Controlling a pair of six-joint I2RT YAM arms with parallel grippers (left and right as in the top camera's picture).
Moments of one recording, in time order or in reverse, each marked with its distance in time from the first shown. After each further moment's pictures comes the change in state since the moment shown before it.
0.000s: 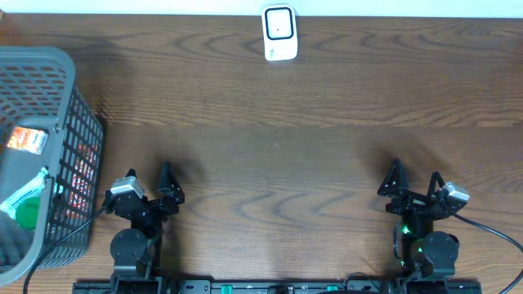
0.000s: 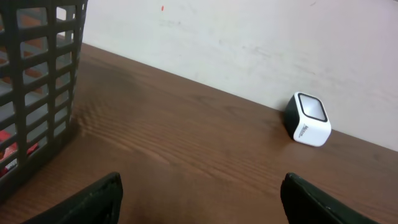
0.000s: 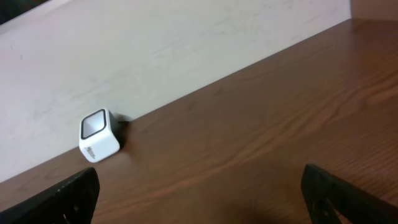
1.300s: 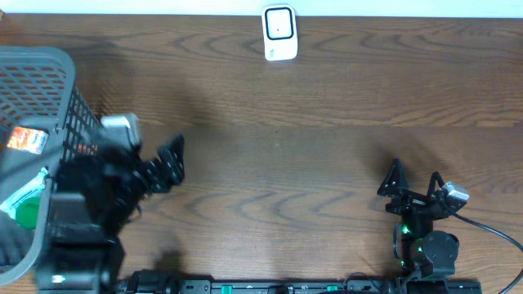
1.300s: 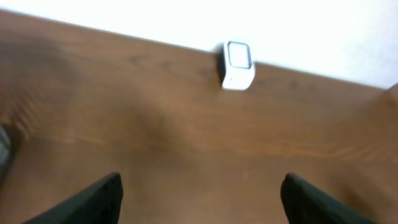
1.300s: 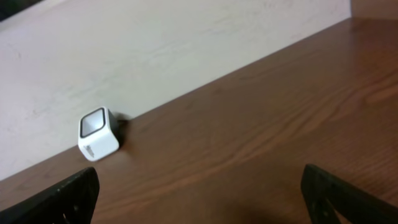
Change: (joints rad) left arm 0.000 0.740 1.053 -0.697 0.323 0.080; right arm 0.000 0.006 0.000 -0.001 0.000 0.000
